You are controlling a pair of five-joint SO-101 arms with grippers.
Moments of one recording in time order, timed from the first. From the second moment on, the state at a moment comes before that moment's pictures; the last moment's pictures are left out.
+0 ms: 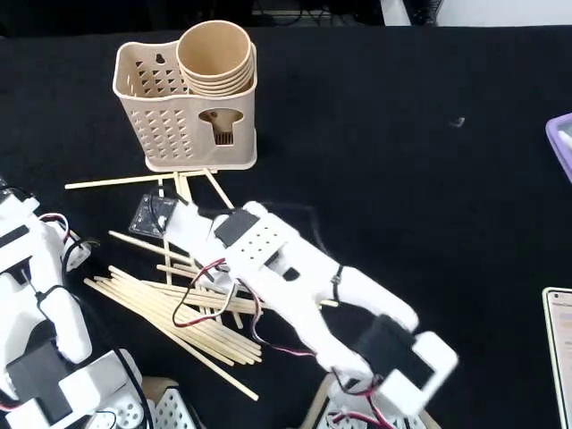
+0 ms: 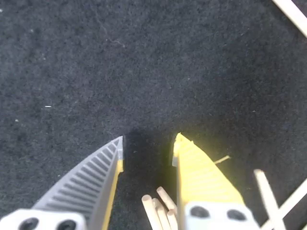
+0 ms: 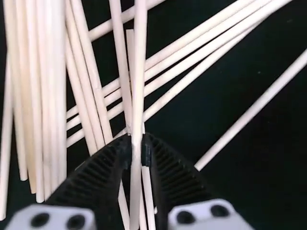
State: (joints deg) left arm -39.0 -15.5 49.1 45.1 9.5; right arm -46.0 -1.2 27.7 60.8 26.5
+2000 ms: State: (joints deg) left arm -39.0 -15.5 49.1 45.1 9.5; right arm -43.3 -2.7 24.3 66.2 30.8
